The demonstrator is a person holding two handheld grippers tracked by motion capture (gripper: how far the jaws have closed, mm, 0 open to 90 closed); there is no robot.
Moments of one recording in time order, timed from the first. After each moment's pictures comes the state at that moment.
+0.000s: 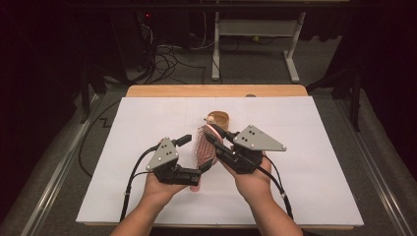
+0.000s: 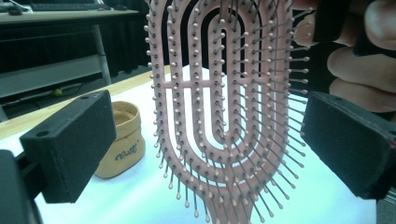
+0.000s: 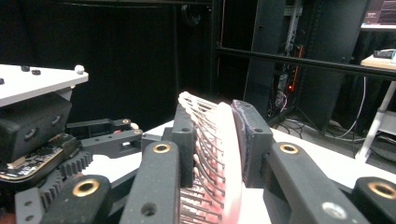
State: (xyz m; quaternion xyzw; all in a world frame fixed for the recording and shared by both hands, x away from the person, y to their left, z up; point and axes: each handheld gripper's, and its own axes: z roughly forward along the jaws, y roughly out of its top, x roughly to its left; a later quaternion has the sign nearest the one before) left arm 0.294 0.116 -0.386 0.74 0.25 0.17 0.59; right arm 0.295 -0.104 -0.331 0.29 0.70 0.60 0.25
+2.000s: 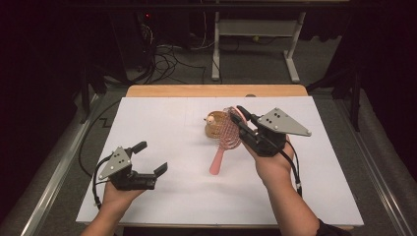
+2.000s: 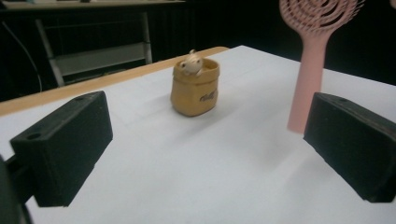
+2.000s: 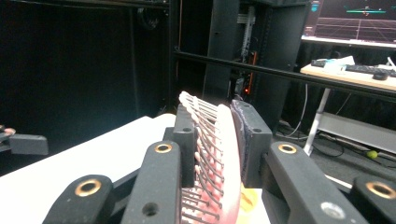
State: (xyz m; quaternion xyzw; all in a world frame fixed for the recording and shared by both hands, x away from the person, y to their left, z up) left arm 0.285 0.228 -0.424 0.73 0.32 0.21 0.57; right arm 0.320 -0.146 -0.308 0.32 0.68 0.58 0.32
